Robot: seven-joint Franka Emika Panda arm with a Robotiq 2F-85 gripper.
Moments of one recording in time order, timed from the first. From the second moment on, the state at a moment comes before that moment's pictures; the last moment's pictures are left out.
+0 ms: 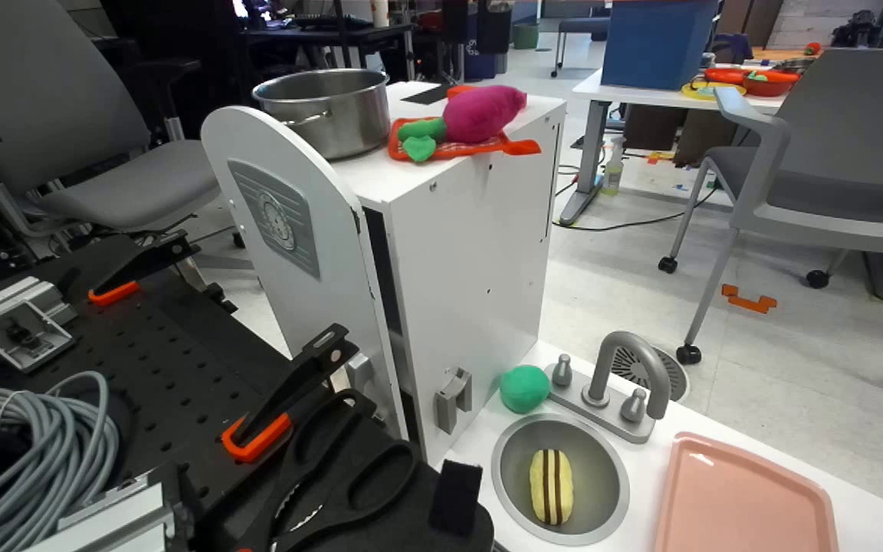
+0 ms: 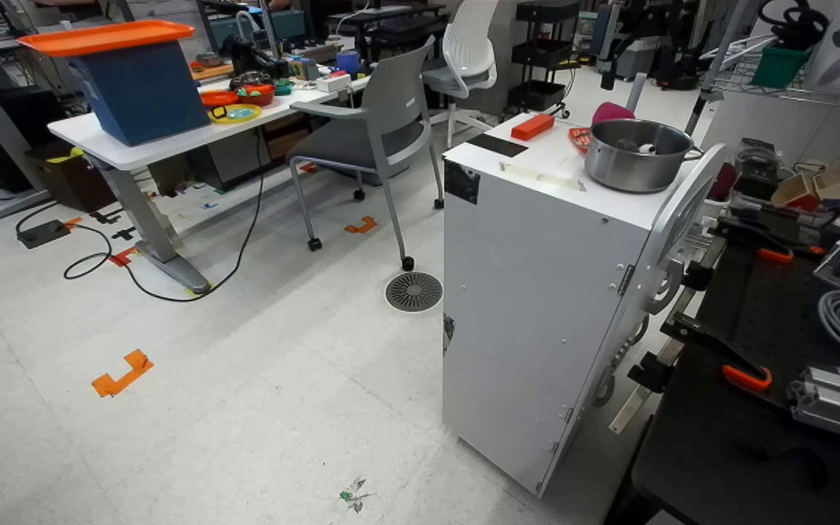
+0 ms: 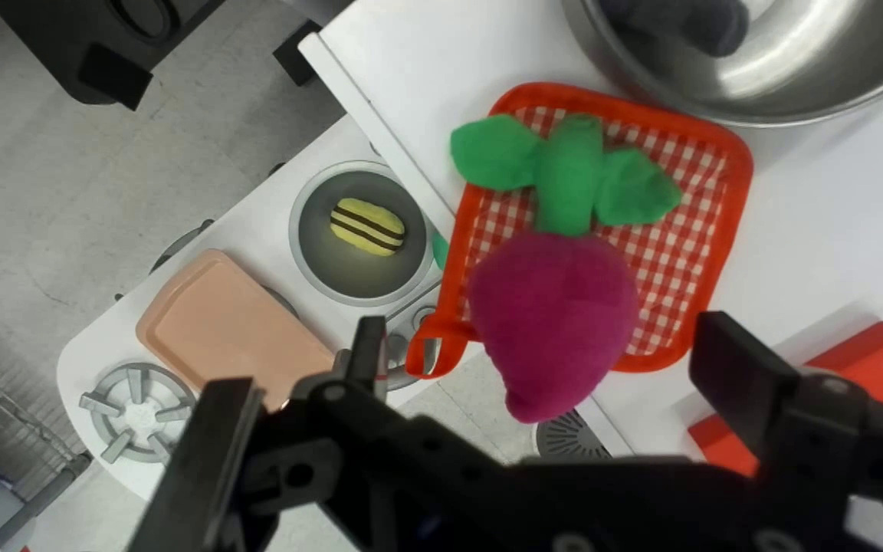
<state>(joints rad) -0.11 0.22 -0.08 -2.08 -0.01 2.22 0.41</state>
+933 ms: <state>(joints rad) -0.11 0.26 -0.10 -2.08 -0.01 2.33 0.40</state>
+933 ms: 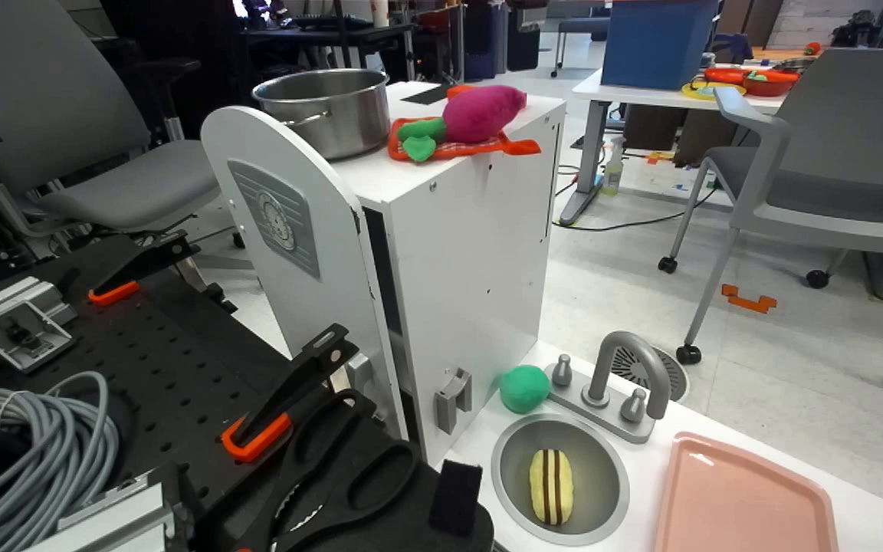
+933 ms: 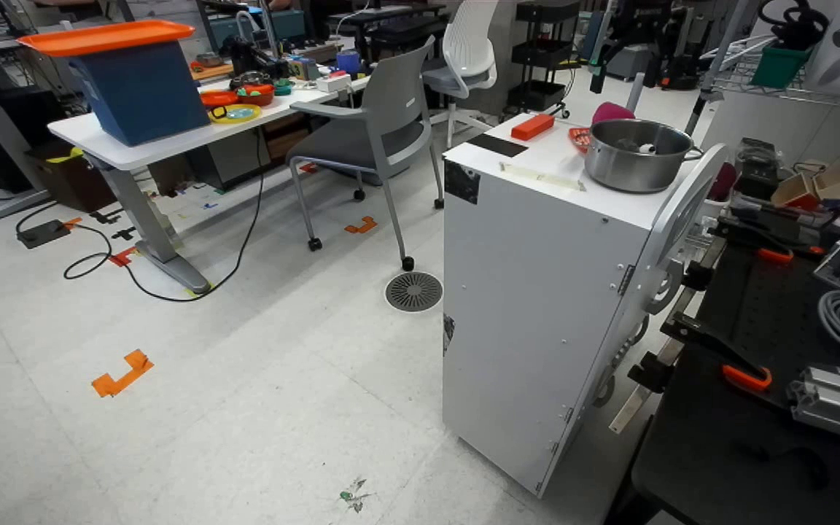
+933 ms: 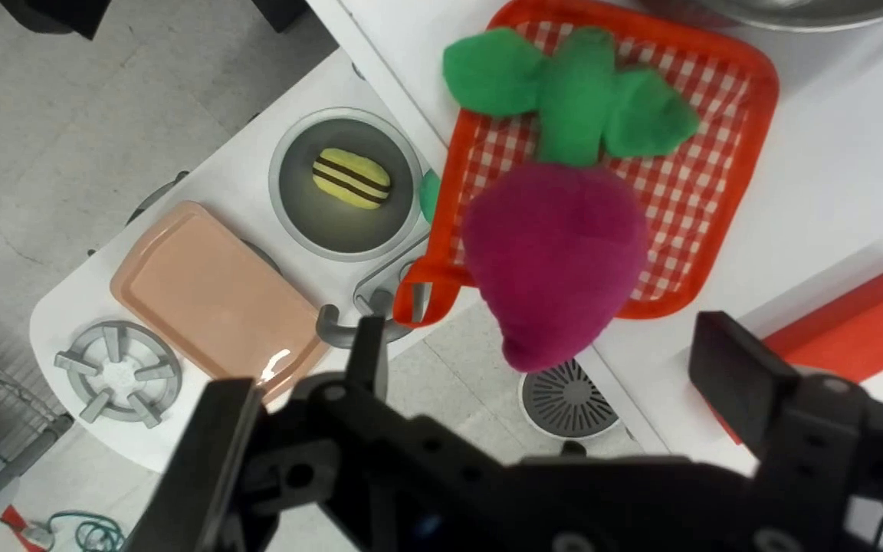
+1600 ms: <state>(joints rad) -0.11 0.28 -0.10 -2.08 -0.01 2.34 0.39</state>
